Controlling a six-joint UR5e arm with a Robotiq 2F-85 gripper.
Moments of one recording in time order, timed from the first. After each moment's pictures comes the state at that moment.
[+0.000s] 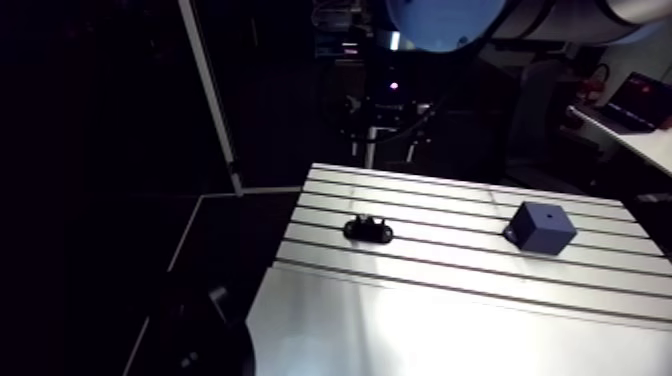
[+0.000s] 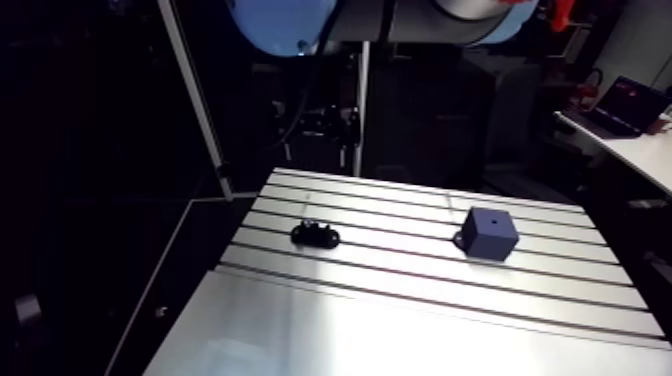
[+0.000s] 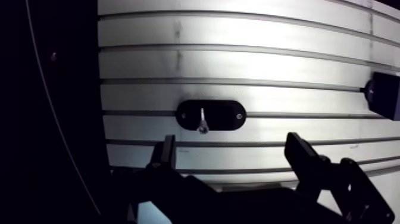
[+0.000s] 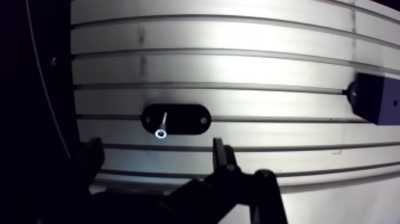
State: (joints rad) arm 0.16 -1.33 1.77 -2.11 -1.57 -1.43
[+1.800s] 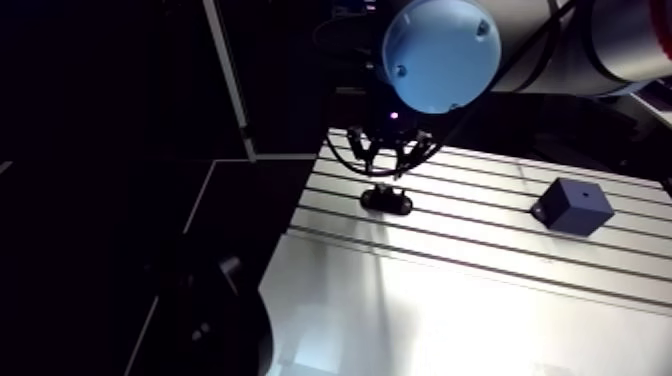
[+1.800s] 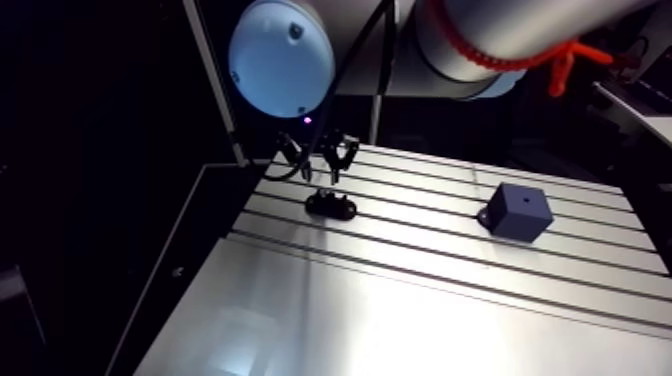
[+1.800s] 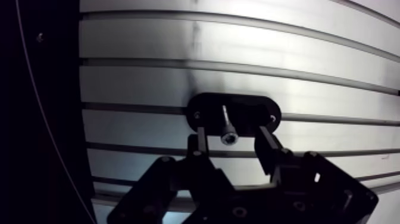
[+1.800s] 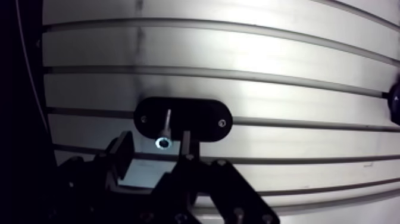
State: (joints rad) arm 0.22 -1.22 1.88 -2.27 -1.60 -1.43
